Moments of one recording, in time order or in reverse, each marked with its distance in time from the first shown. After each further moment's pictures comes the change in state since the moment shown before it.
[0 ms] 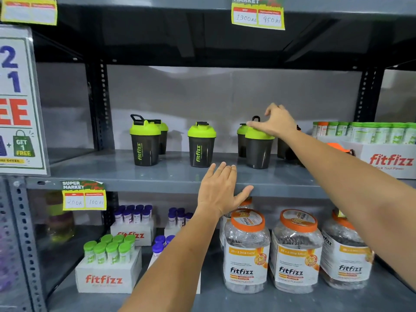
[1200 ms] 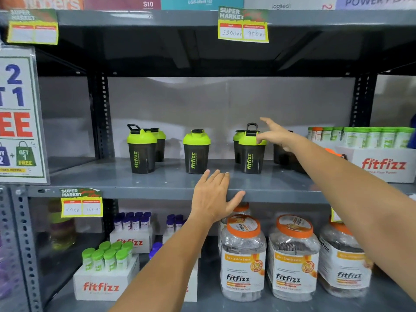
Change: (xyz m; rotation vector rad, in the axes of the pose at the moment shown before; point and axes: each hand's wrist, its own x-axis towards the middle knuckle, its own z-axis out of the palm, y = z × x) left_hand -0.003 0.002 -0.002 -0.056 0.091 -0.006; right_hand -0.002 0.027 -0.004 0.540 -0.363 0.129
